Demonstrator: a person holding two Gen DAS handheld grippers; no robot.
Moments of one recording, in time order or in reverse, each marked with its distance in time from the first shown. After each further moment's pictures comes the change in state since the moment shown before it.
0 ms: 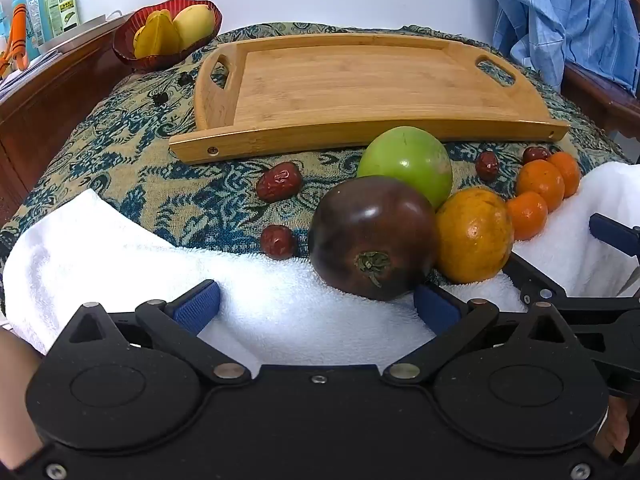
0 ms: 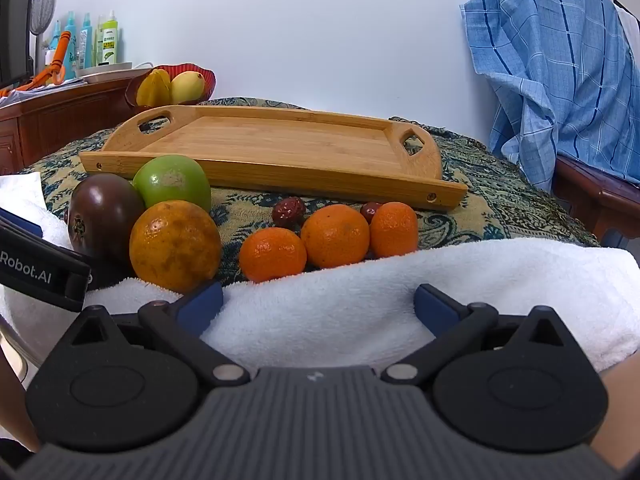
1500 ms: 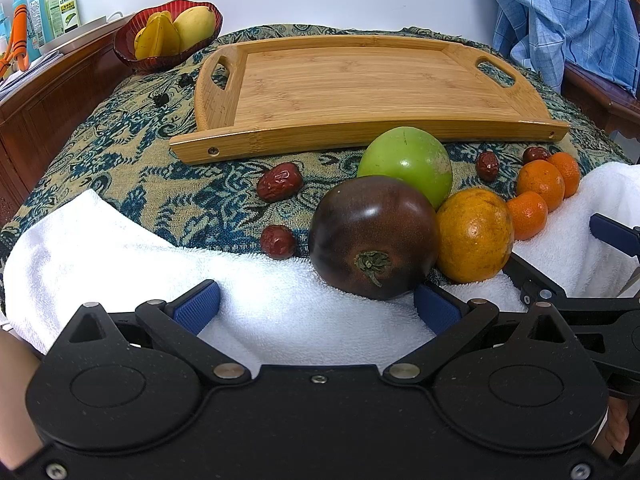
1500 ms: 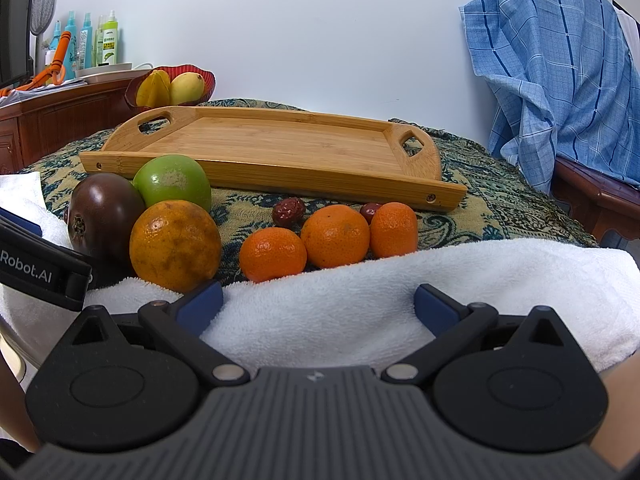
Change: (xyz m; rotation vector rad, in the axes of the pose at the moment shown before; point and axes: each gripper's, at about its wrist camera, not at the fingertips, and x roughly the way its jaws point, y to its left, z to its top) left arm -0.001 -0.005 -0.003 0.010 -0.009 0.008; right arm 0.000 0.000 -0.001 -0.004 -0.005 -0.002
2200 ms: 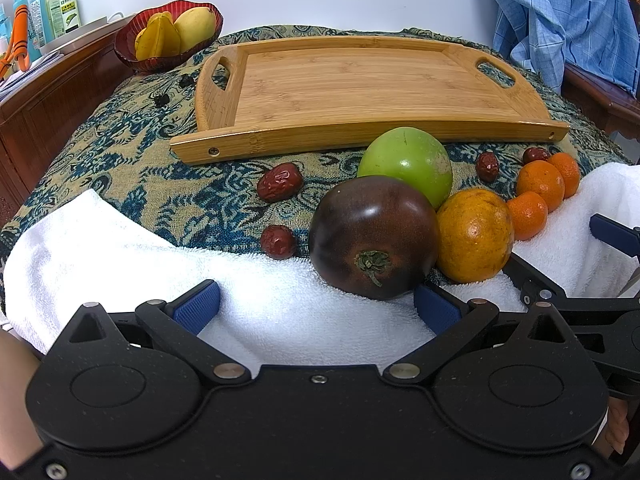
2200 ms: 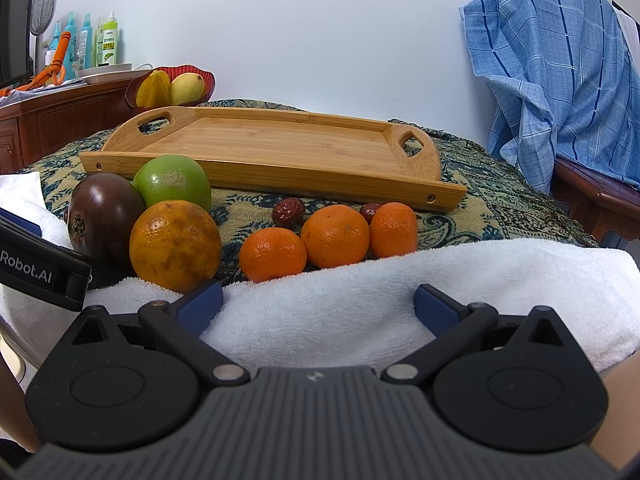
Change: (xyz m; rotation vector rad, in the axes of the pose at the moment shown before) left arm 0.000 0.000 0.000 0.000 -0.001 0.000; right arm 0.000 0.000 0.000 0.000 -0.001 0.000
